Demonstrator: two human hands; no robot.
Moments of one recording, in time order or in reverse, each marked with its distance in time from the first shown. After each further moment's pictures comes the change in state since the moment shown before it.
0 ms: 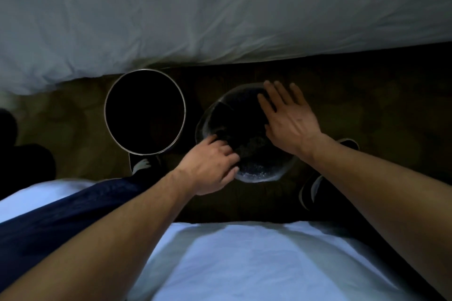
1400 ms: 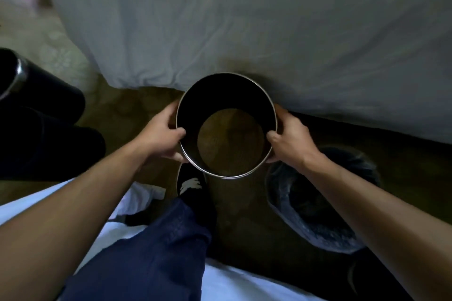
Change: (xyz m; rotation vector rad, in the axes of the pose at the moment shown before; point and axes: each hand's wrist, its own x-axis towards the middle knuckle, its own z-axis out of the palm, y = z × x) left_hand -0.155 -0.219 -0.016 -1.481 0.532 -0.997; right_hand 0.125 -0.165 -0.113 1.263 -0.117 0.273
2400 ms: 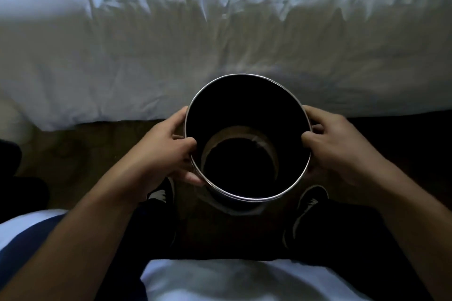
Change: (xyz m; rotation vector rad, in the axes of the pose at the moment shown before) left_hand -0.216 0.148 0.160 0.030 -0.368 0.235; right_hand -0.221 0.005 -0.232 0.061 0.236 0.046
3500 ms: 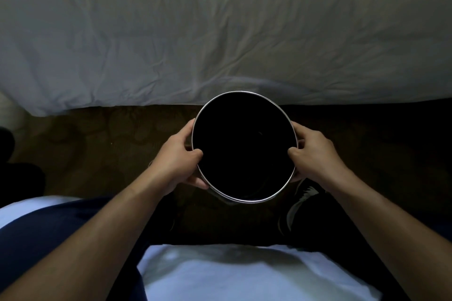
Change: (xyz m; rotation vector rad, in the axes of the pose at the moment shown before) left_hand 0.028 -0.060 0.022 -0.046 -0.007 -0.132; right_hand 0.017 0.061 0.033 -0.064 -0.034 0.165
